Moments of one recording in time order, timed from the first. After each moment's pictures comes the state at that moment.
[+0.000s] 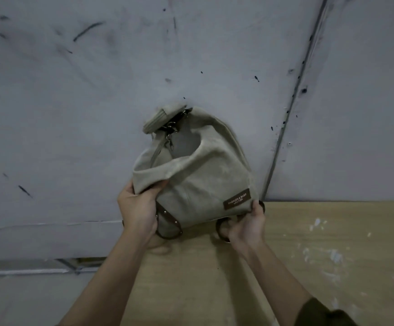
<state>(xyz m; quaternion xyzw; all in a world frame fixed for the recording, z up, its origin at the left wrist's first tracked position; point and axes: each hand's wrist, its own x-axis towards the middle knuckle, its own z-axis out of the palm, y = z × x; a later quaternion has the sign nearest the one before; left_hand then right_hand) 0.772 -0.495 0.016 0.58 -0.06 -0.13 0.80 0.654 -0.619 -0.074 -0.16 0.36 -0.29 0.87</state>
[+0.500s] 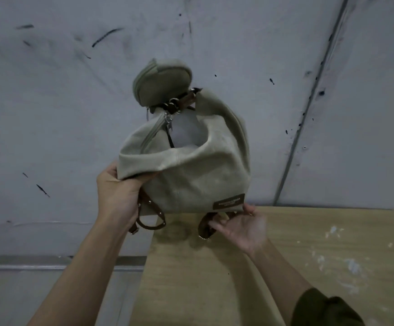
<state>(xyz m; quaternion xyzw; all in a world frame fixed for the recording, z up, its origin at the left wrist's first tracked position) 0.798 -0.466 0.059 0.61 -0.18 -0.10 0.76 0.669 -0.620 -0.074 -0.09 0.23 -0.16 0.96</state>
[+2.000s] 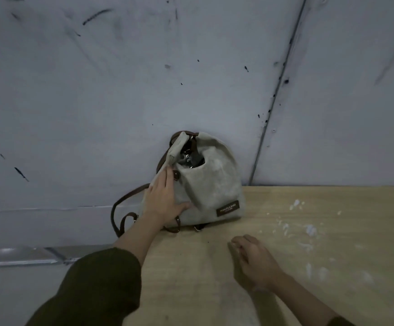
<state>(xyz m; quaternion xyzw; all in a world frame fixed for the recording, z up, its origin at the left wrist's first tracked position) 0.769 -0.492 -0.056 0.88 -0.44 -0.05 0.18 0.532 -0.582 -0.135 -0.92 0.28 -0.07 0.27</state>
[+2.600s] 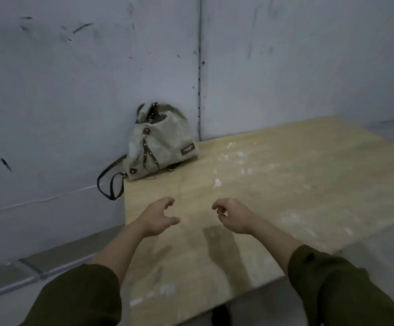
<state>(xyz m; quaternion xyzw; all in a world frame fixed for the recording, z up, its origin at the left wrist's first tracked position) 0.615 -0.269 -0.046 0.76 -0.55 -0.30 0.18 0.417 -0.371 -0.071 -0.87 0.39 -0.09 0.28</state>
